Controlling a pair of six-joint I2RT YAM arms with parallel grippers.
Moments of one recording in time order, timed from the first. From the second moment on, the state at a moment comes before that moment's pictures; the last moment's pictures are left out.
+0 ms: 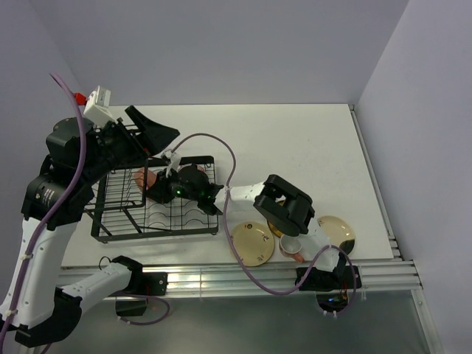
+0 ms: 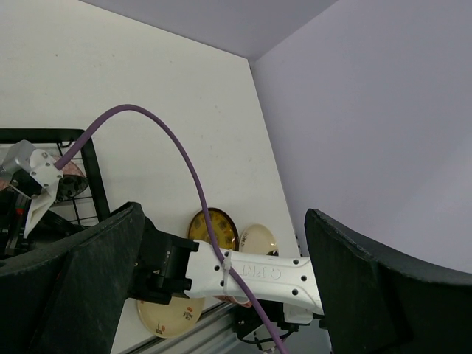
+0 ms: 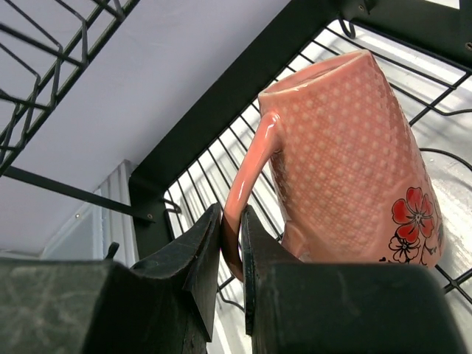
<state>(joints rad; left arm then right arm) -0.40 0.99 1.59 -0.81 0.16 -0.76 1.05 2.21 1.44 0.64 -0.18 0.61</state>
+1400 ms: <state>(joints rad) -0.40 0.90 1.53 -0.80 0.20 -0.79 1.10 2.14 1.31 0.47 -0.01 0.59</state>
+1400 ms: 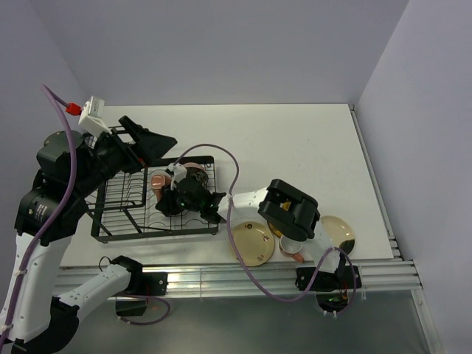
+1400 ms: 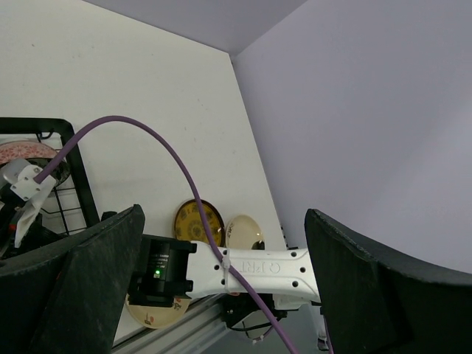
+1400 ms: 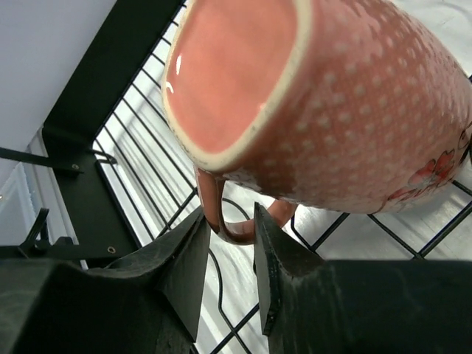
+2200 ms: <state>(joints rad) -0.40 0.90 1.52 -0.79 0.22 -0.79 1.09 2.15 1.33 0.36 0.03 0.61</state>
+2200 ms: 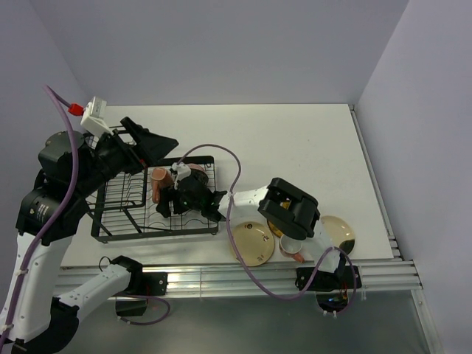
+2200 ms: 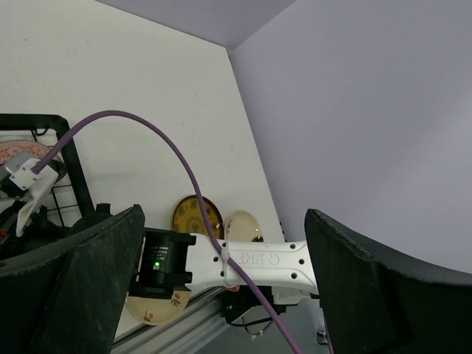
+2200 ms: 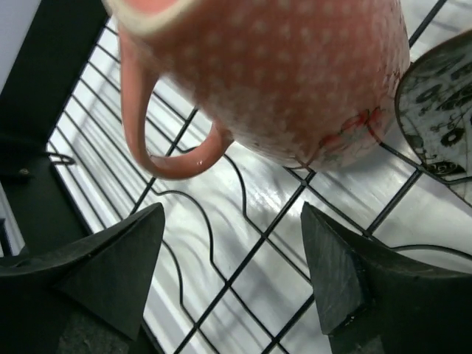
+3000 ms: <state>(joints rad) -0.40 0.91 1.45 -0.79 0.24 -0.79 1.09 1.46 1.12 -0.13 0.39 0.69</state>
